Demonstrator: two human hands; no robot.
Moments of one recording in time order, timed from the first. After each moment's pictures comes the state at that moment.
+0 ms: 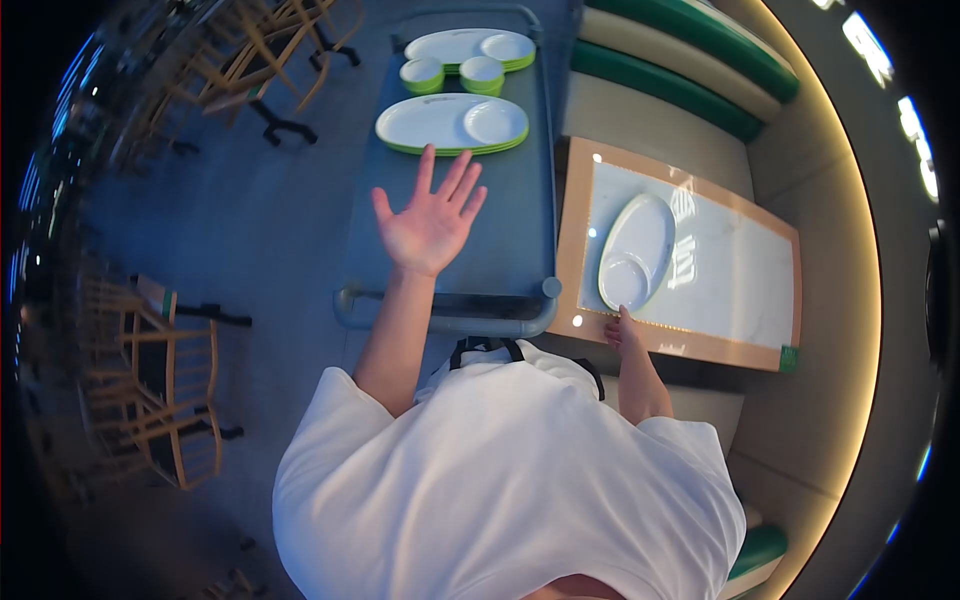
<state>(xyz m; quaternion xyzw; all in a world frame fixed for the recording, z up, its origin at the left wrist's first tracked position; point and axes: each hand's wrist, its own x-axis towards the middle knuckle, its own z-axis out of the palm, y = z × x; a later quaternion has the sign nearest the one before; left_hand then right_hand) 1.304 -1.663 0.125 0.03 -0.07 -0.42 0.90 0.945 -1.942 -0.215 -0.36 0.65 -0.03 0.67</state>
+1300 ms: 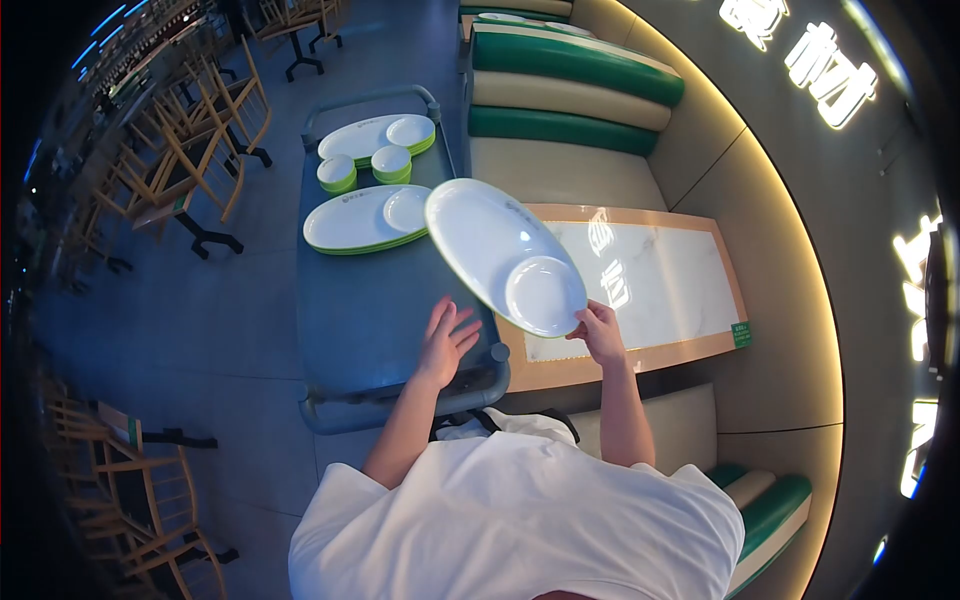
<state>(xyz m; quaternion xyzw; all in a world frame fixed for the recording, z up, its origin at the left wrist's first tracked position) 1.245 -1.703 0.045 0.43 -0.03 -0.50 0.75 1.013 -1.925 0.049 -0.53 0.34 -0.25 0.73</state>
